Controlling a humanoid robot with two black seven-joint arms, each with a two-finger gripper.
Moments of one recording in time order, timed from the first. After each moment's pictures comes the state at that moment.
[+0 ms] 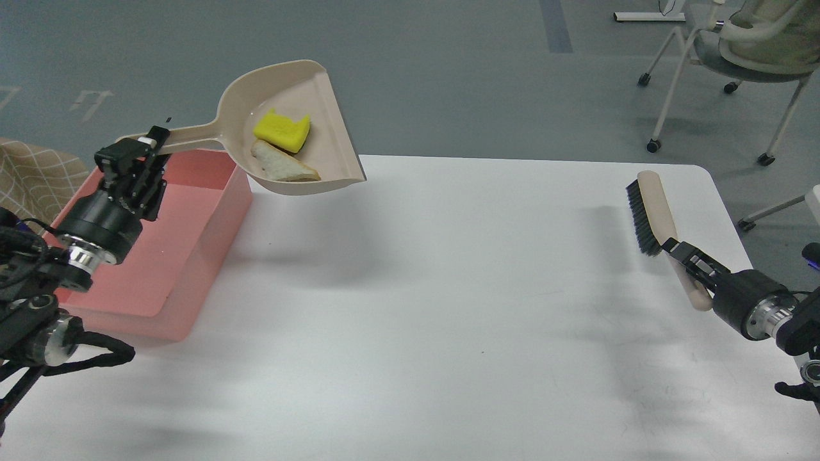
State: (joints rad) left arm -0.08 0.75 -1.16 -1.32 0.68 0.01 -0.46; right arm 0.13 -0.58 1.19 1.30 -1.56 0.22 0.01
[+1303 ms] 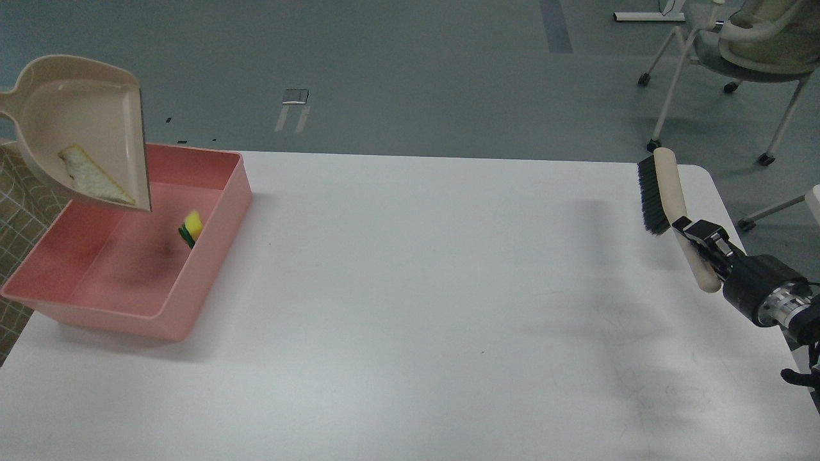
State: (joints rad) left arm -0.02 1.21 -1.35 -1.09 1.16 -0.12 -0.47; right arm 0.12 -0.57 1.25 1.32 -1.39 0.22 0.03
